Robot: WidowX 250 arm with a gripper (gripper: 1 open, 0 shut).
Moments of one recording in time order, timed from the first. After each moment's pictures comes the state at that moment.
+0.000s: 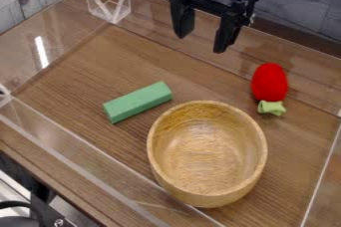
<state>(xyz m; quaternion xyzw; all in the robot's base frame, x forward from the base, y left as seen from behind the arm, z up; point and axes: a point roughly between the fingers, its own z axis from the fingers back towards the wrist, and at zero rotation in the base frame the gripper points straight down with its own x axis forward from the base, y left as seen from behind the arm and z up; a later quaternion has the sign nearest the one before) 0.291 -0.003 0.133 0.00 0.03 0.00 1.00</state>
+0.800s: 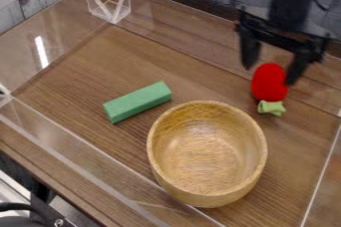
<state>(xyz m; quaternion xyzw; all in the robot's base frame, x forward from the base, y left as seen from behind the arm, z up) 0.321 -0.088 0.097 -0.02 0.04 -0.04 1.00</state>
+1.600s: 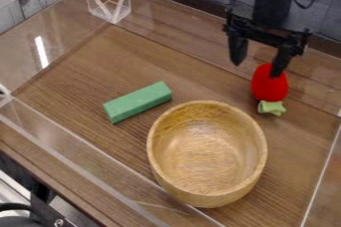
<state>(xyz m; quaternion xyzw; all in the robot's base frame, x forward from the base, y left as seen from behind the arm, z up) 0.346 -0.046 0.079 -0.03 0.02 0.01 1.00</state>
